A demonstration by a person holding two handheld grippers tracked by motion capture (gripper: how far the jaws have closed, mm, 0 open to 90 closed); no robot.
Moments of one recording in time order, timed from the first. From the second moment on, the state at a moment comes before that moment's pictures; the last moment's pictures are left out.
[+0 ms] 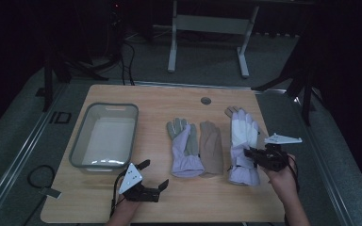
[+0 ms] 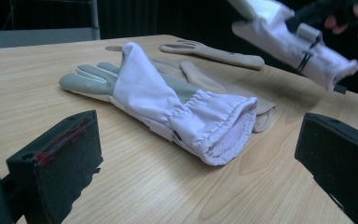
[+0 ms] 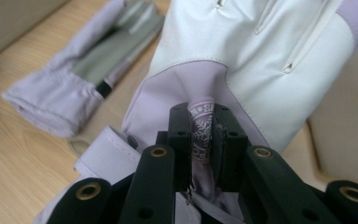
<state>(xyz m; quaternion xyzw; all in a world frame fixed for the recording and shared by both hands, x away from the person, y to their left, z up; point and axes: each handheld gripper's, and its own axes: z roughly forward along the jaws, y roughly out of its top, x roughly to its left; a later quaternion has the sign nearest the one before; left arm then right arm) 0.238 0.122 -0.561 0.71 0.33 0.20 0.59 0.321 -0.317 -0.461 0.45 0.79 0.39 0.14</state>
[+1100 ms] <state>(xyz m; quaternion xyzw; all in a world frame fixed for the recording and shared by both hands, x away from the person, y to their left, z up) 0.237 0.122 -0.561 0.70 0.33 0.21 0.59 0.351 -0.136 -0.429 0.41 0.82 0.37 0.12</state>
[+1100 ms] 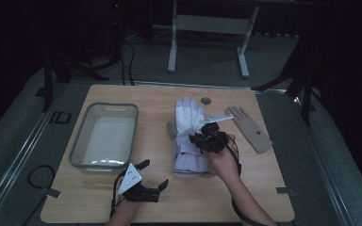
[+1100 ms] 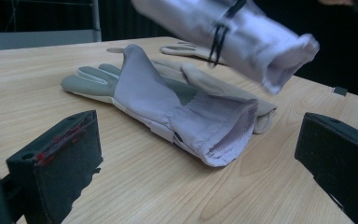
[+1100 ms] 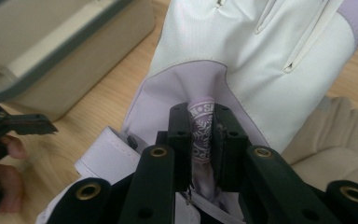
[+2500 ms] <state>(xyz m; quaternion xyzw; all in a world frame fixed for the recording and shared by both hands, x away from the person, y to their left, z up) 0.237 0.114 -0.551 0.72 0.35 0.22 0.56 0.361 -0.161 -0.468 0.38 0.82 0.43 0.06</state>
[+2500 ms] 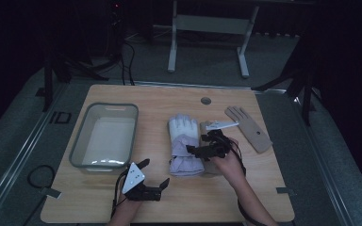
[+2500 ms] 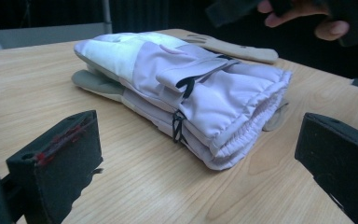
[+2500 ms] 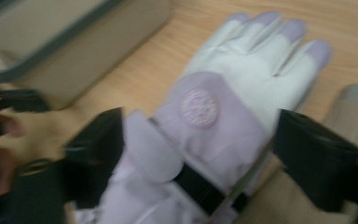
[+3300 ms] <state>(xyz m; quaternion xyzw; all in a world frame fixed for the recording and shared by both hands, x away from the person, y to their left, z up) 0.308 0.062 -0.507 0.77 0.44 0.14 0.44 0.383 -0.174 -0.498 0.42 0.80 0.43 0.08</state>
